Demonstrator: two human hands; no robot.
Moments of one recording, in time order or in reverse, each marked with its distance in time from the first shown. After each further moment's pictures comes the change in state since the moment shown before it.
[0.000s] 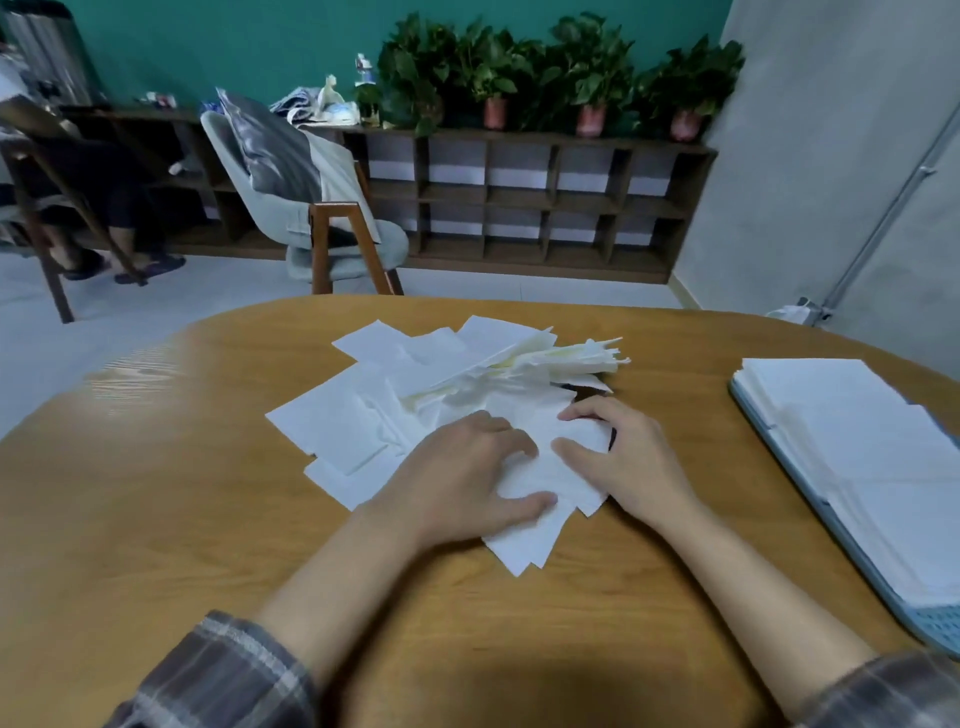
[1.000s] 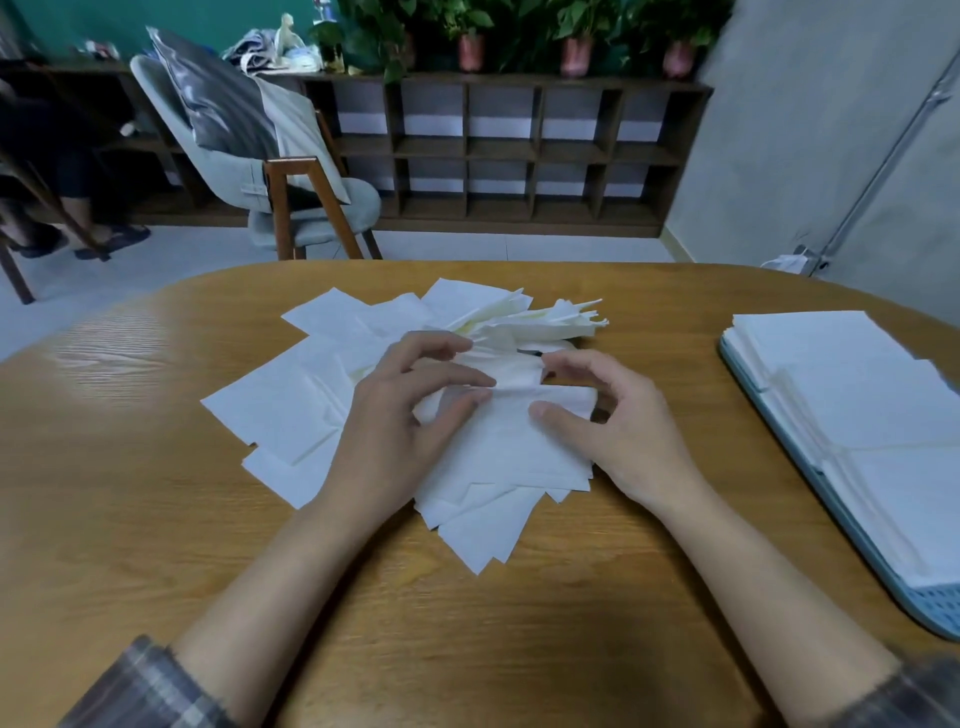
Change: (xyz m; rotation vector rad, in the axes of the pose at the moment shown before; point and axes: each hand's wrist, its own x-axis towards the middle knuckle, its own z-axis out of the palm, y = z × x) left_hand 0.011 -0.004 0.008 -0.438 0.509 -0.014; right_hand -0.004 0.003 -0.014 0.378 -0.005 0.024
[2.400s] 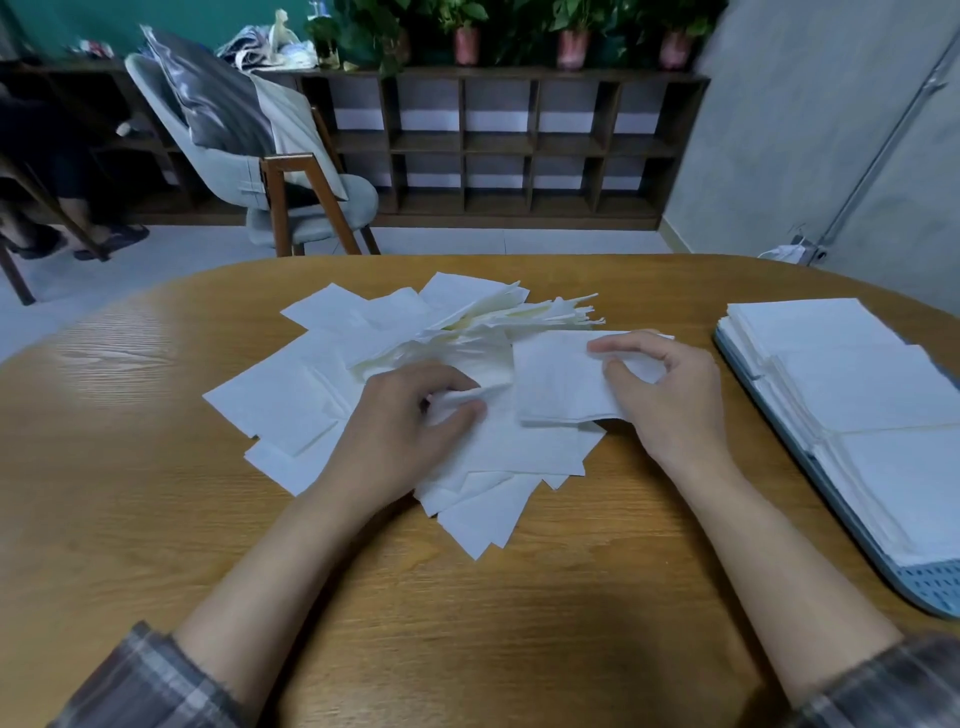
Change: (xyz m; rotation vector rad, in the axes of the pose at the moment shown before) left_hand -0.002 -0.001 -0.004 0.069 -0.177 -0.185; right_hand 0.007 0.007 -0.024 -0.148 0.332 -0.014
